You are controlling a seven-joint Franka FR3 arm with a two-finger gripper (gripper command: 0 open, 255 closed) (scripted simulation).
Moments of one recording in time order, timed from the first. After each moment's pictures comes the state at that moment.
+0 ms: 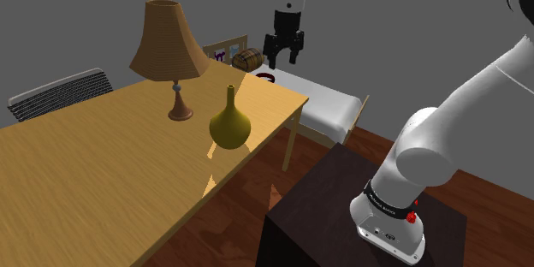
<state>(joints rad) 0.06 -0.31 -0.02 -2.14 0.00 1.76 0.16</state>
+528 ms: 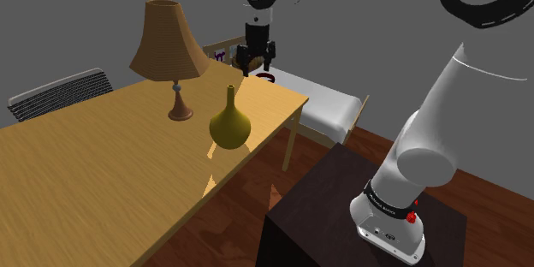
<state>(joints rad) 0.08 -0.01 0.00 -1.95 0.02 1.85 0.18</state>
